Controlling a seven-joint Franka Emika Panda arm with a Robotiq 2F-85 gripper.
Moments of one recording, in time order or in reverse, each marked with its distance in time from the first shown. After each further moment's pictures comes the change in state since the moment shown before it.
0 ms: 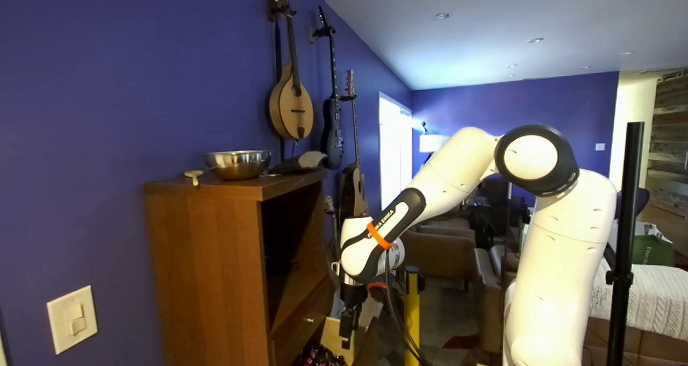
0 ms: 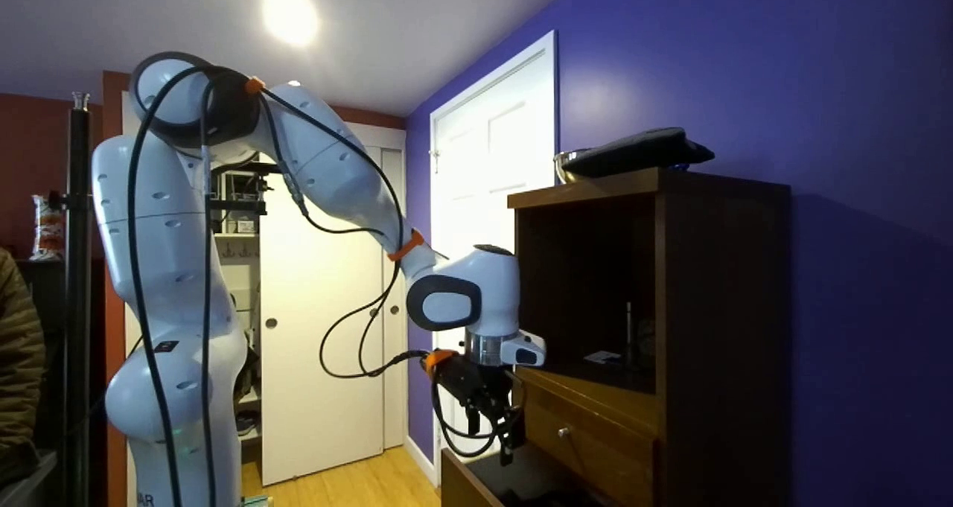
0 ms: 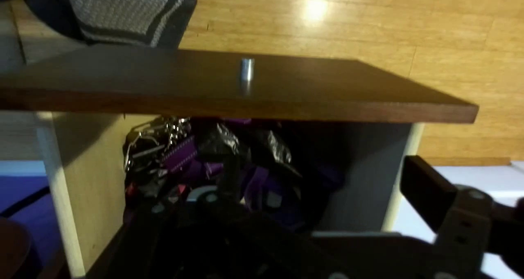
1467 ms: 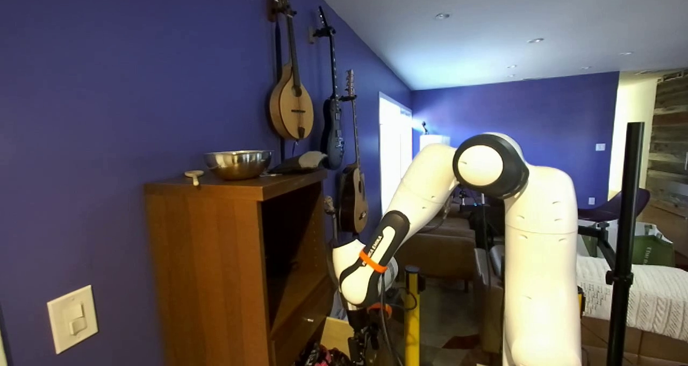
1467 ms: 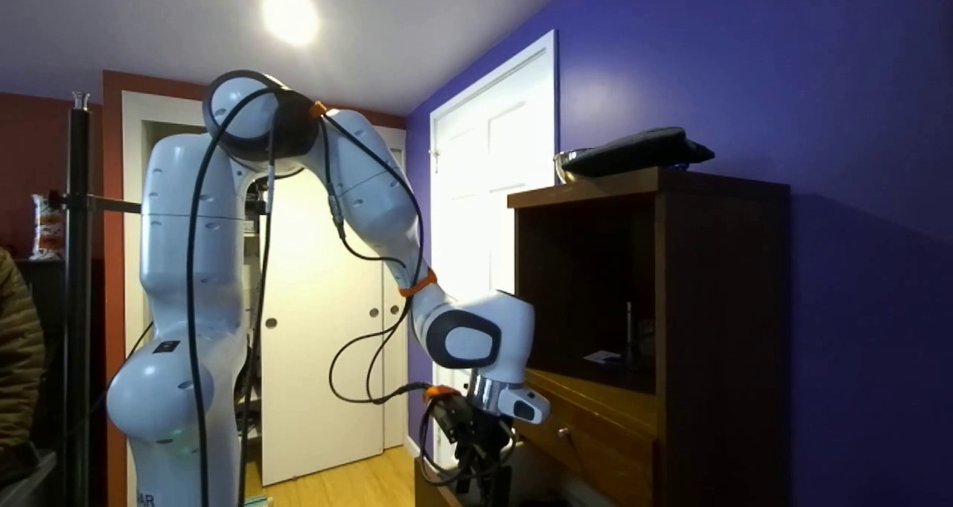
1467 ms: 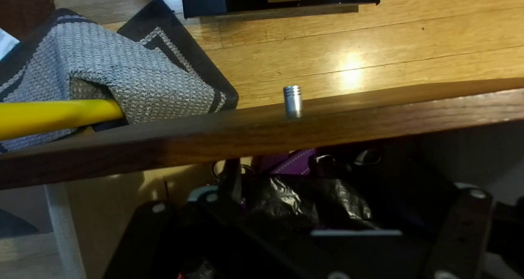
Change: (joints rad) arm 0.007 0.207 -0.038 0.046 -0.228 -0.073 0.354
